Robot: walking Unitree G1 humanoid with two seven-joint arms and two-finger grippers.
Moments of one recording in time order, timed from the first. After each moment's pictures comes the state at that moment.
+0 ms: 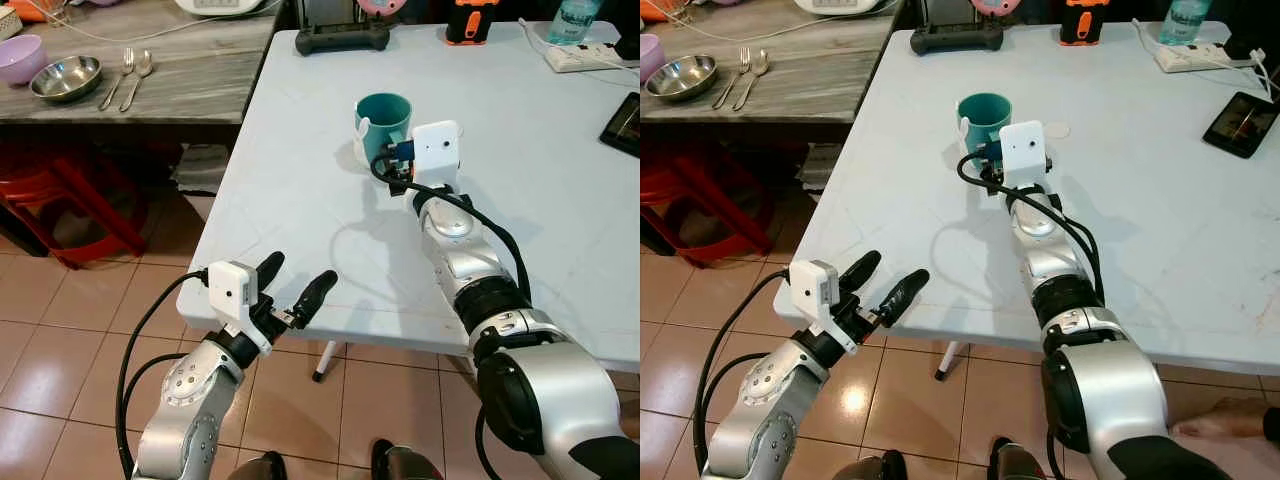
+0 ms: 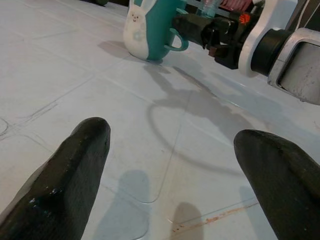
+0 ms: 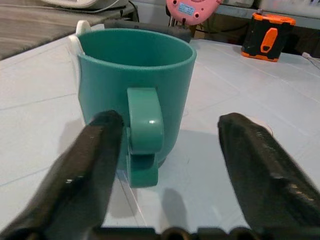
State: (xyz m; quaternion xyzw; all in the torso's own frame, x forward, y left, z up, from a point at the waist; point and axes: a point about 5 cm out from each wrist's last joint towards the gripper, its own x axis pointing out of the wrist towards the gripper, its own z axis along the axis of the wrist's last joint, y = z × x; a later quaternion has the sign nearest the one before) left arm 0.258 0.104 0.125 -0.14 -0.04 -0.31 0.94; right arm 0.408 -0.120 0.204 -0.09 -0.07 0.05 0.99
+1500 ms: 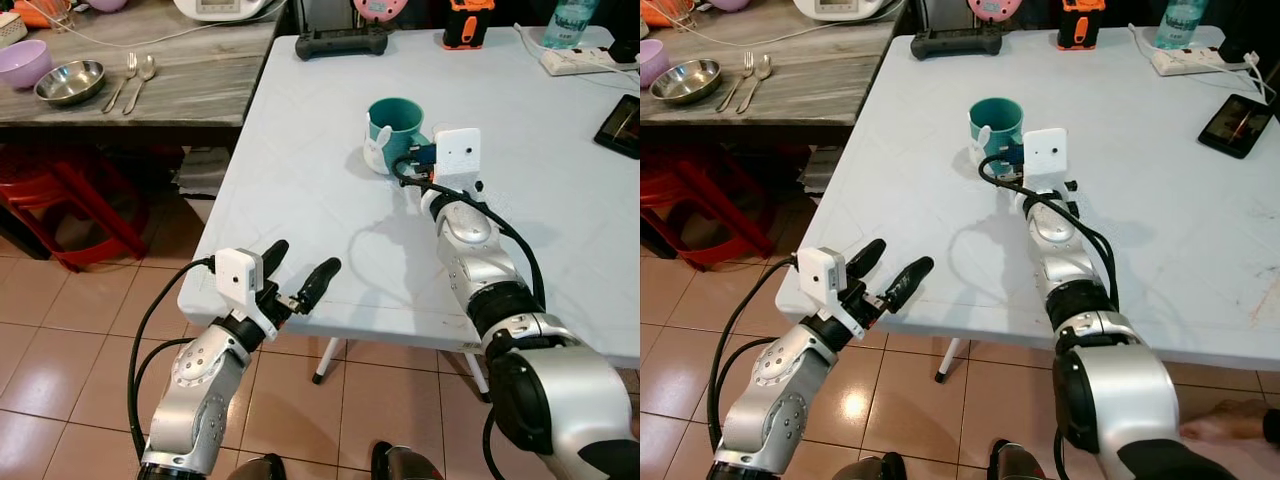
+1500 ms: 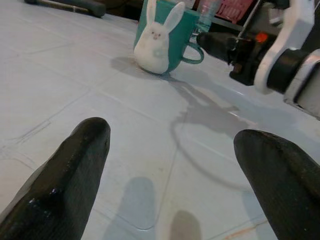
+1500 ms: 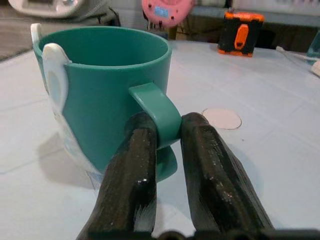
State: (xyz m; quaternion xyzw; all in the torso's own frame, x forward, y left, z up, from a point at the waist) left arm 0.276 0.099 0.129 -0.13 -0.05 -0.31 0.94; right arm 0.405 -0.140 0.199 -0.06 -0.08 0.03 0.99
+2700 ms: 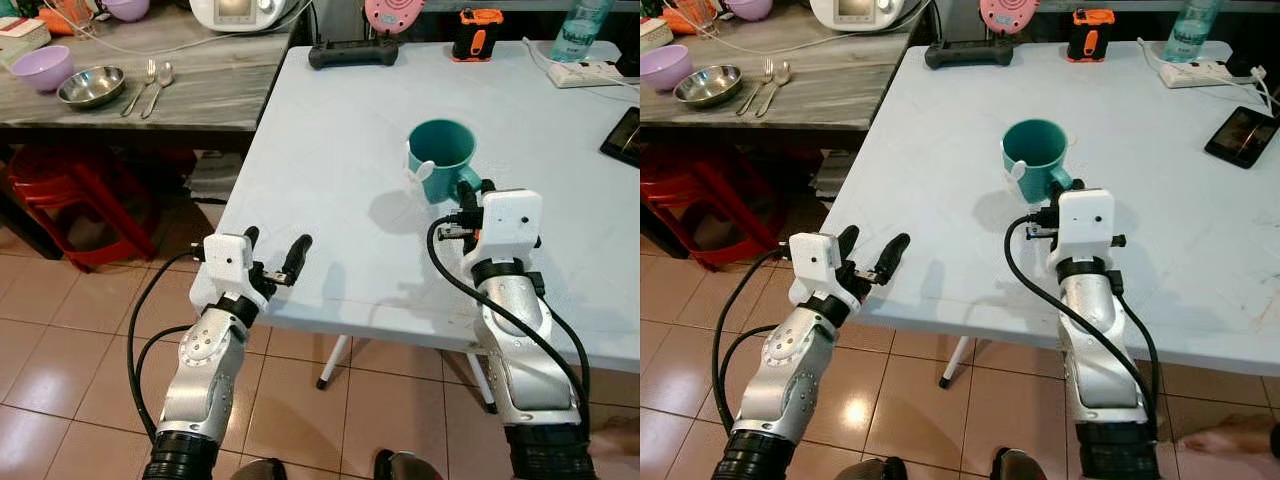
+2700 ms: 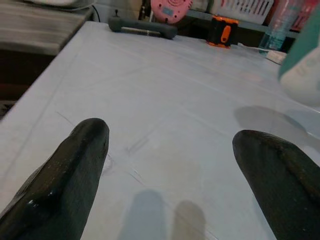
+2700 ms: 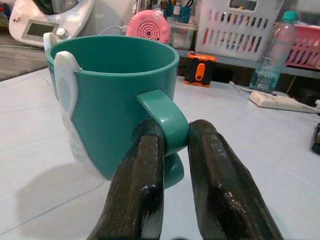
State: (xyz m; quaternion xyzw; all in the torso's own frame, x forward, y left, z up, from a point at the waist) left arm 0.306 0.112 0.124 -0.11 -0.06 -0.18 0.97; right arm 0.308 -0.164 0.185 -0.10 -0.13 -0.03 0.99
